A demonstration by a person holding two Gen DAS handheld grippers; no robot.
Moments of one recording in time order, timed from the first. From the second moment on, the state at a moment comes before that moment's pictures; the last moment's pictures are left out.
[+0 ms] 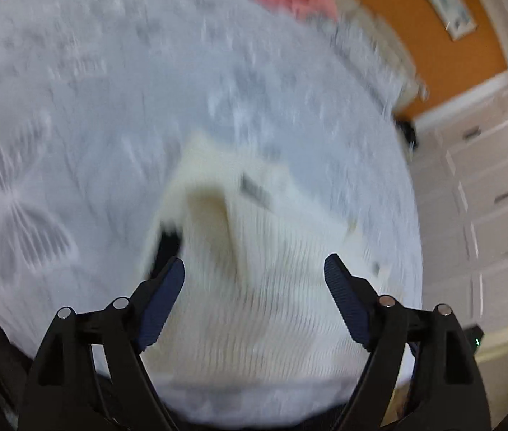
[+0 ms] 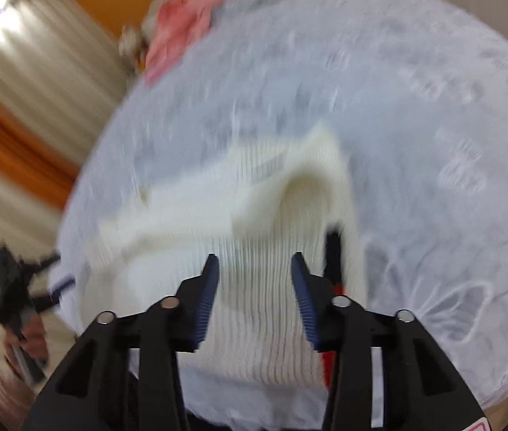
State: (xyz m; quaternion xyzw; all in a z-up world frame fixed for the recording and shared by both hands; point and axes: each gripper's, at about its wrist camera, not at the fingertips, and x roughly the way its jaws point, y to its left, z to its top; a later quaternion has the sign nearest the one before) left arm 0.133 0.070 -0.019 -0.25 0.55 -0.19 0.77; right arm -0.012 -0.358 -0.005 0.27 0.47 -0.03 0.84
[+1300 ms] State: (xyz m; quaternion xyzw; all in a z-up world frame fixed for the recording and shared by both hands) left arm 0.089 0.100 -0.053 -0.22 0.59 -0.14 0.77; right arm -0.058 -0.354 -0.033 0.28 0.52 -0.08 0.80
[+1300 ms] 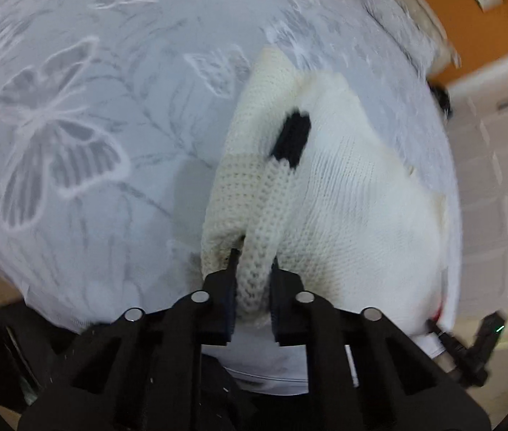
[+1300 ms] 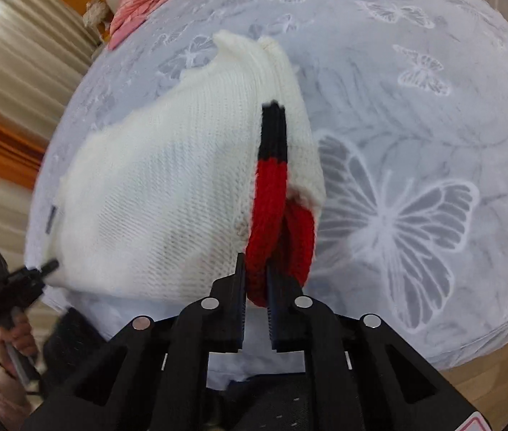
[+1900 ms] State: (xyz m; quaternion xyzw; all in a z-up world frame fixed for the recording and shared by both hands) left arm 0.097 0.080 0.029 -0.11 0.50 -0.12 0.85; right arm -0.015 -0.359 0.025 0.13 0.49 -0.10 0.85
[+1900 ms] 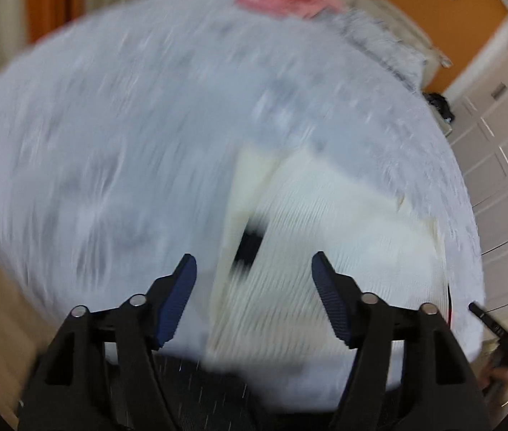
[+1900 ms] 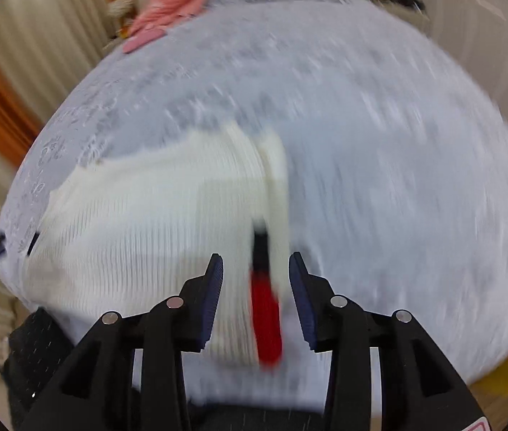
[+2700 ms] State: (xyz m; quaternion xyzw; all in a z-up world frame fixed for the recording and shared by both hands) left arm 0.203 0.037 -0.015 -0.10 0.54 -0.11 0.83; right arm 0.105 -0.366 0.008 0.12 0.49 -0.11 0.86
